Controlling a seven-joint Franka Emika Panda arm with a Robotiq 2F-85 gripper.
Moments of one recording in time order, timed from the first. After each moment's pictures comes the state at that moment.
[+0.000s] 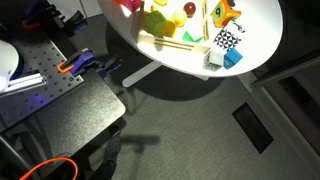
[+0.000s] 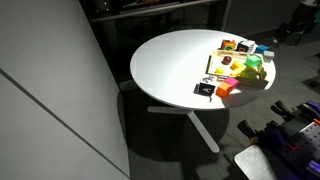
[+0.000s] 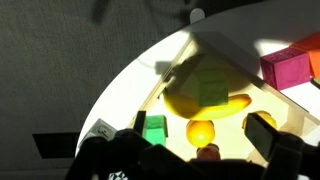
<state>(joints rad) -0.19 -0.17 -0.19 -2.61 -0.07 2.52 -0.05</state>
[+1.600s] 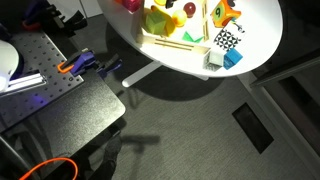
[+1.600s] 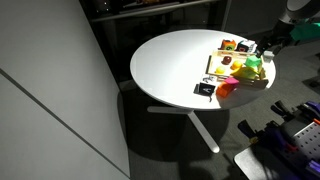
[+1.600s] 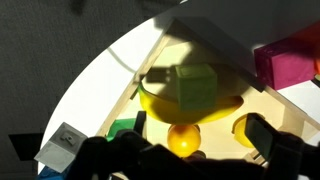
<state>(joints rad) -0.14 0.02 -0.16 -2.58 0.08 2.70 -0.12</state>
